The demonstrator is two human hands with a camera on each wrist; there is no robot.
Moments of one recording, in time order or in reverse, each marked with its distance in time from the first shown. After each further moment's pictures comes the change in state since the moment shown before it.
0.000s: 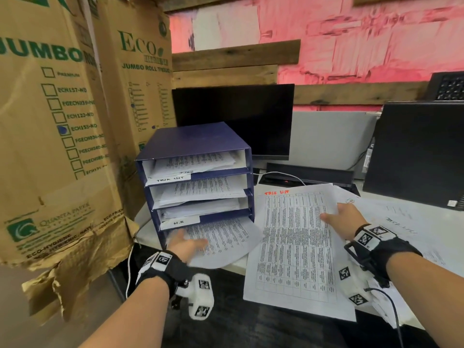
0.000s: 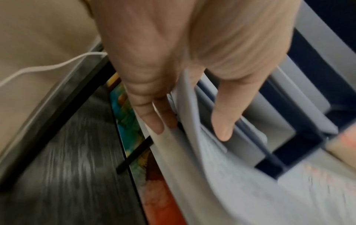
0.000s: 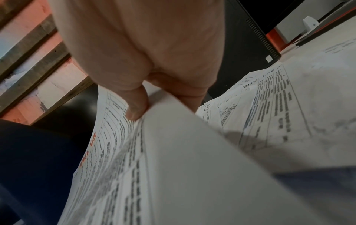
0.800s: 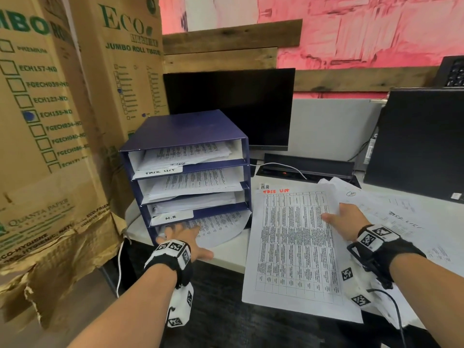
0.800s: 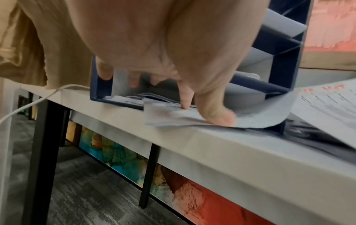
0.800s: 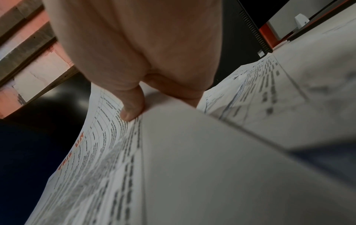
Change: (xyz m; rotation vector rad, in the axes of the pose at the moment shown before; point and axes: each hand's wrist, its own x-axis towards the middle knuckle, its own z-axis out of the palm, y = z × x) left_hand 0.013 0.009 0.019 1.224 -0.054 0.121; right_hand 0.018 0.022 0.008 -0.089 -0.022 -0.006
